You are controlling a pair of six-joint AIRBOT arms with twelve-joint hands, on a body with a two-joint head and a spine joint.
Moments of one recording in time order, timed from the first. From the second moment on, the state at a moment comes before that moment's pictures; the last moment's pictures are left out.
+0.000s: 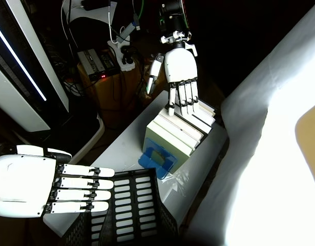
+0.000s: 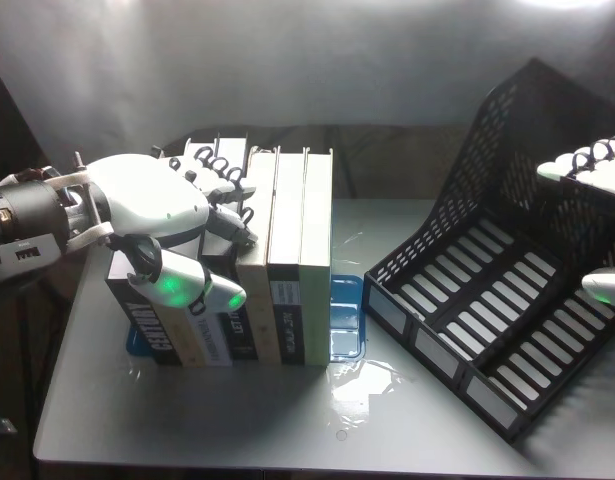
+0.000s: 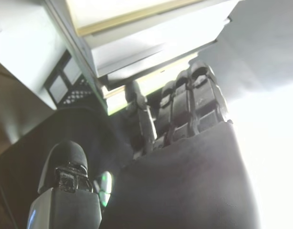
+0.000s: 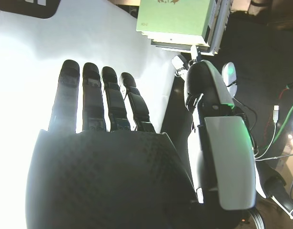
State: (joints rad) left arm 0.41 -1.19 1.42 0.54 -0.34 0.53; right arm -0.75 -0.91 1.12 0.10 0.75 -0.76
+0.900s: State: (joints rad) left arm 0.44 -1.08 1.23 0.90 -0.37 0.53; right arm -0.79 -0.91 1.12 0.15 0.79 -0.76
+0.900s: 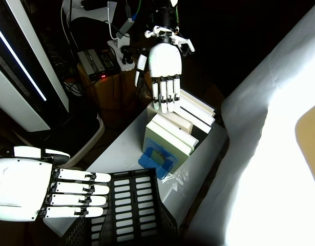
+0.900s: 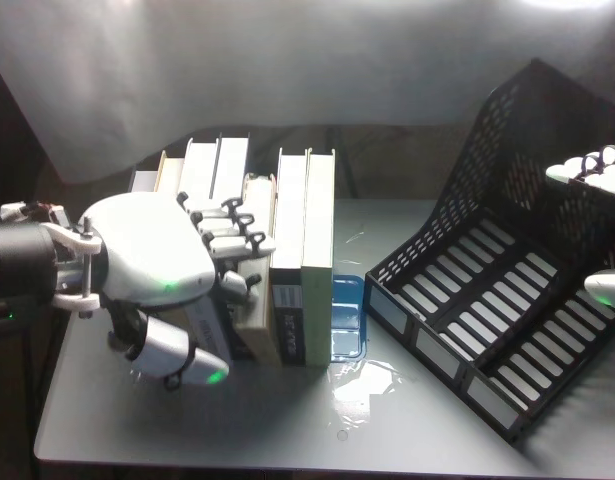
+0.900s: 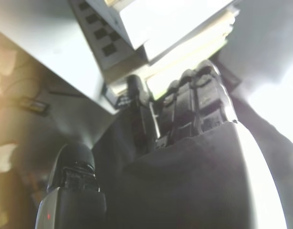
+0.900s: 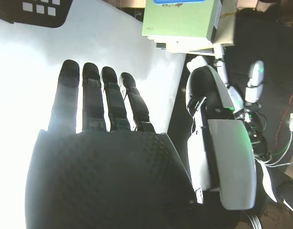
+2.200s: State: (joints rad) left arm 0.62 -0.97 1.13 0.75 -0.56 0.53; right arm -0.80 -0.91 1.11 0.15 0.80 -0.75
